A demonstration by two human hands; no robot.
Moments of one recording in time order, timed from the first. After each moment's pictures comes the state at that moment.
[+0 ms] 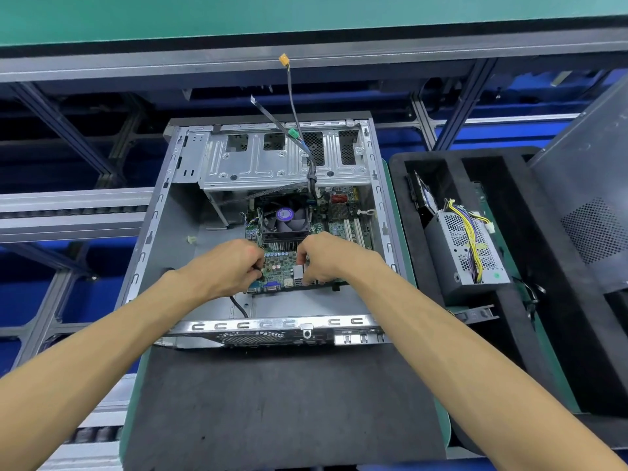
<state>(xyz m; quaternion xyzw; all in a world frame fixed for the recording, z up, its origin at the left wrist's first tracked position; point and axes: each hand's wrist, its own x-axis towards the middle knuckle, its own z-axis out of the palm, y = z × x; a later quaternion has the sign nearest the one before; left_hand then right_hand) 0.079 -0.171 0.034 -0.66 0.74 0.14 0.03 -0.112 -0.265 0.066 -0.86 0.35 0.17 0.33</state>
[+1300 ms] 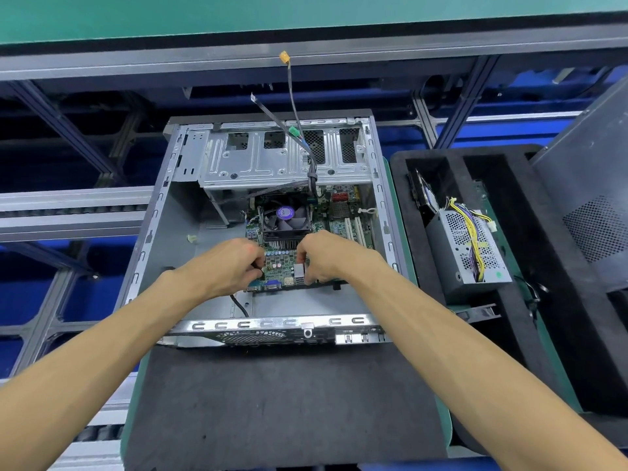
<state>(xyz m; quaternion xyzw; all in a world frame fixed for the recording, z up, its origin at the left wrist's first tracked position) 0.080 -0.170 0.034 -0.66 0.73 0.15 0.02 -0.110 -0.265 0.065 -0.87 0.35 0.18 0.31</state>
